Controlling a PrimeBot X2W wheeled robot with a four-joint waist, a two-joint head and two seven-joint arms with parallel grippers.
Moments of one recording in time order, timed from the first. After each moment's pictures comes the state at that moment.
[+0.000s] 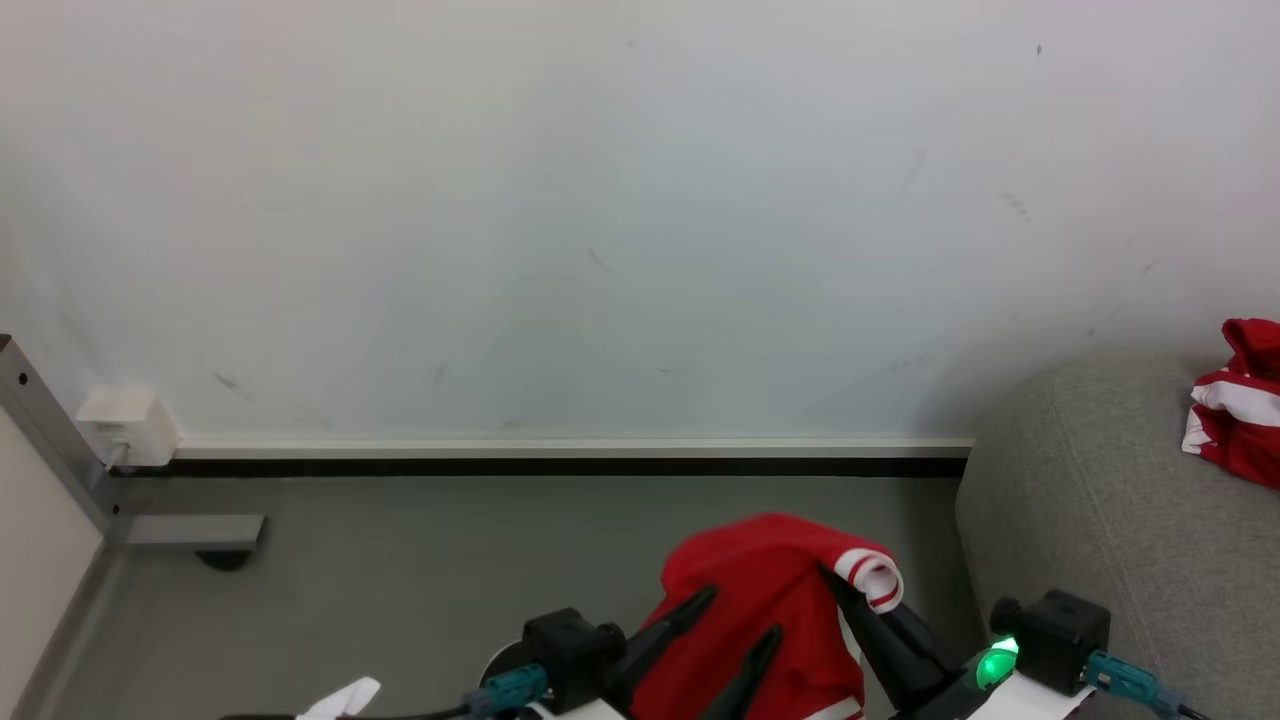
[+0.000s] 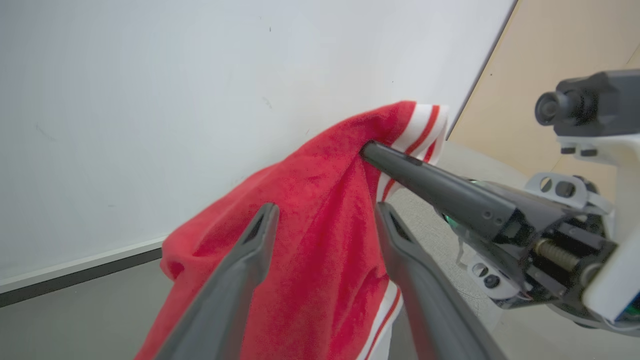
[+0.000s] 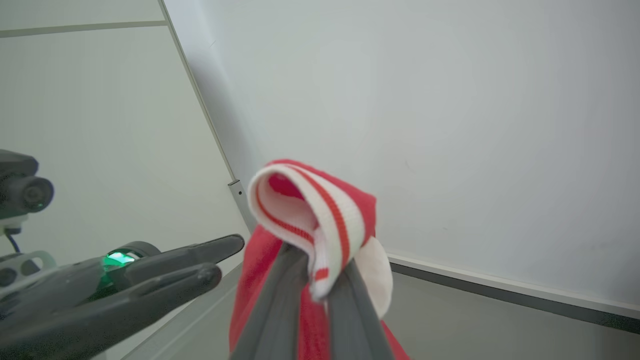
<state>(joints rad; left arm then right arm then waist) -0.26 0.17 -0.77 0.18 -0.56 -0.10 -0.16 -0.28 -0.32 0.77 0.19 0.85 0.13 -0.26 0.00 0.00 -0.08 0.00</state>
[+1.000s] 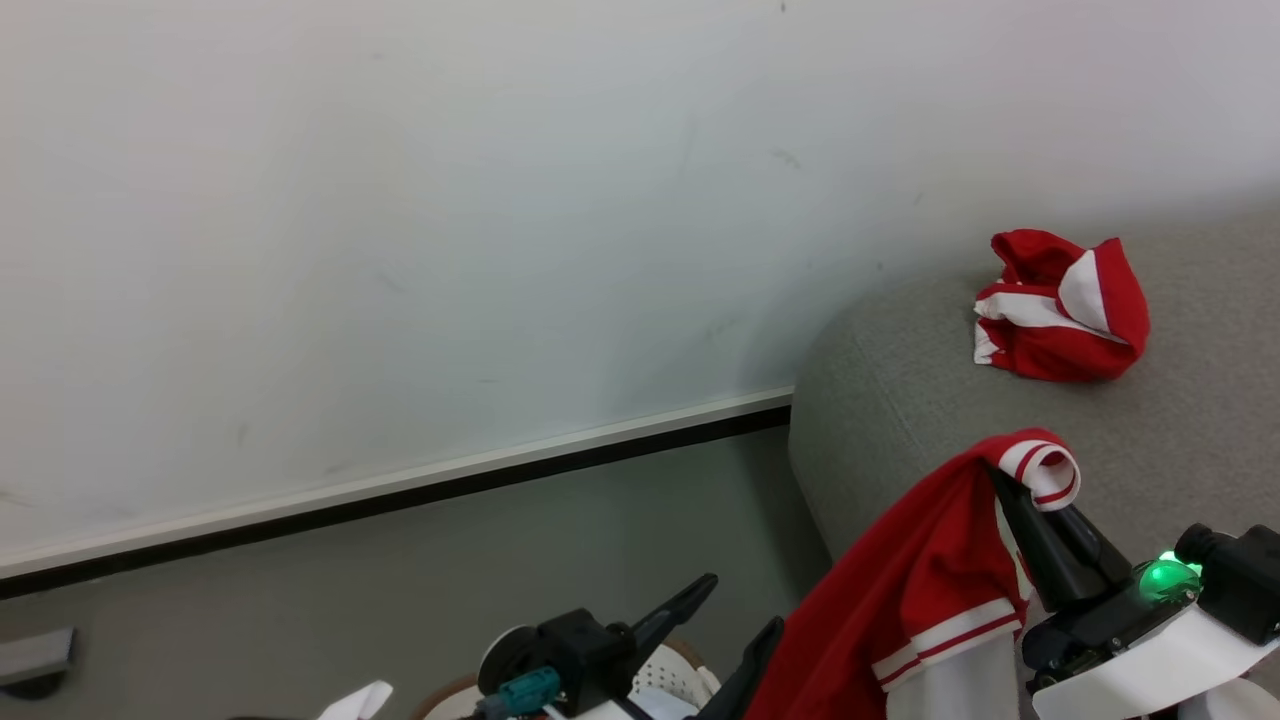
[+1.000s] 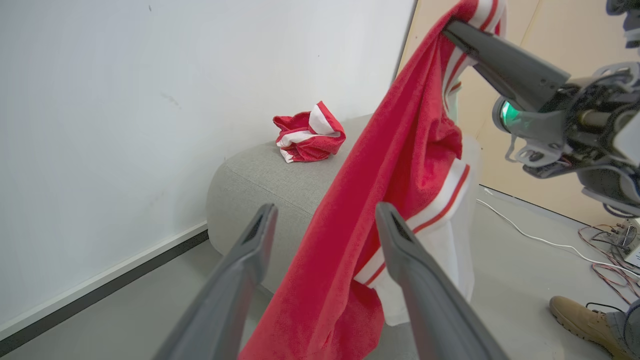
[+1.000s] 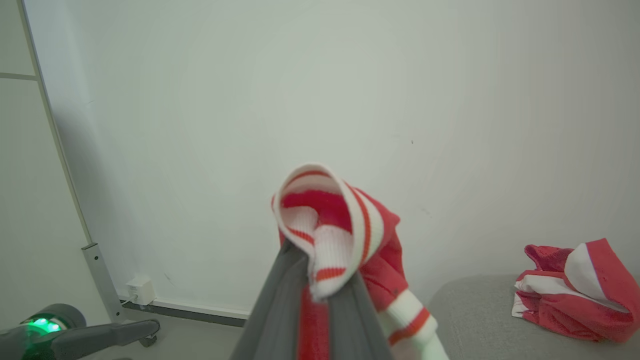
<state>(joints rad) -0.30 0.17 -0.80 0.24 -0.50 -0.07 -0.22 -0.25 -0.45 0.52 0.03 0.76 0.13 -0.26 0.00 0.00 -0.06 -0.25</state>
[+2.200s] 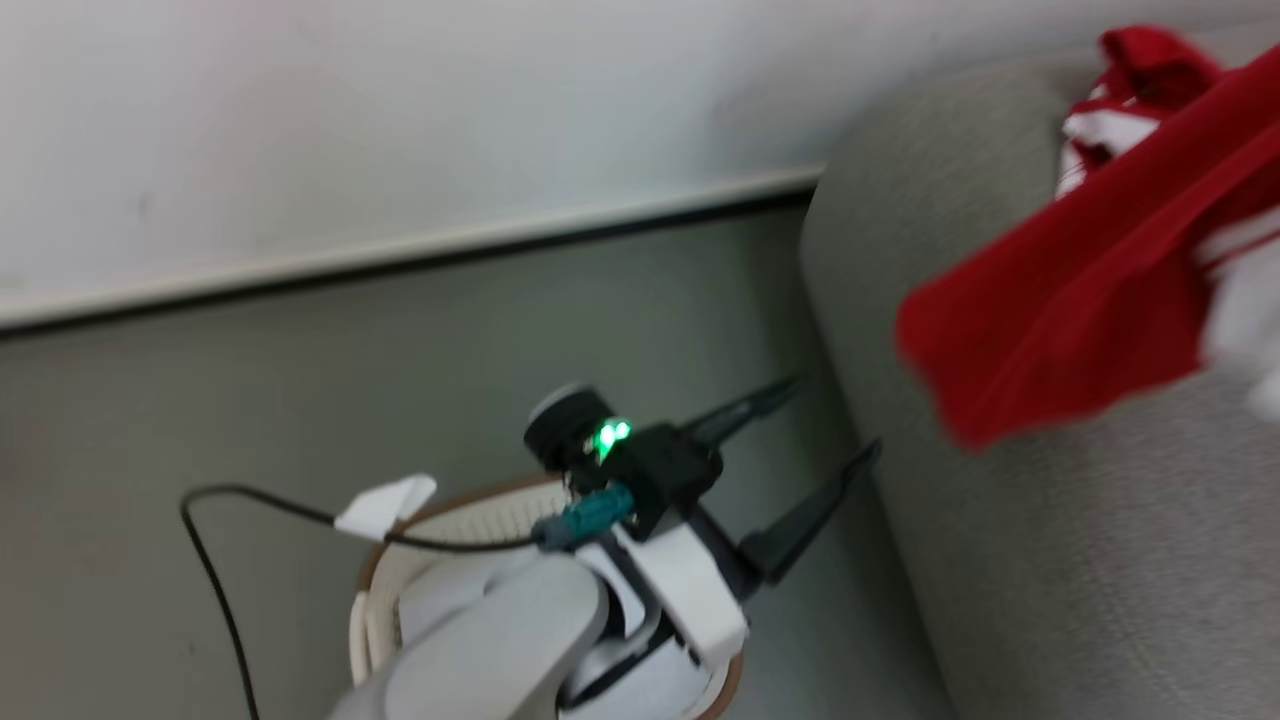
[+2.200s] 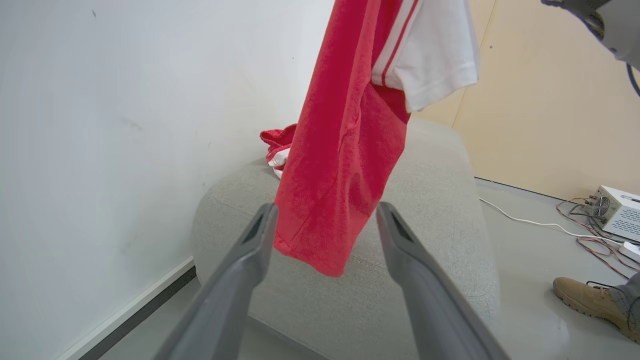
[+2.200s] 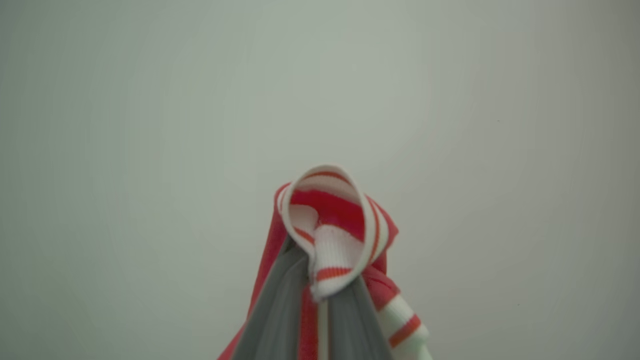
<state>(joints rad) -0.65 0.18 -0.86 0.19 -0.42 -0.12 -0.15 -0.73 -0.51 0.01 0.01 0.69 0.13 -0.06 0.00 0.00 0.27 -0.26</state>
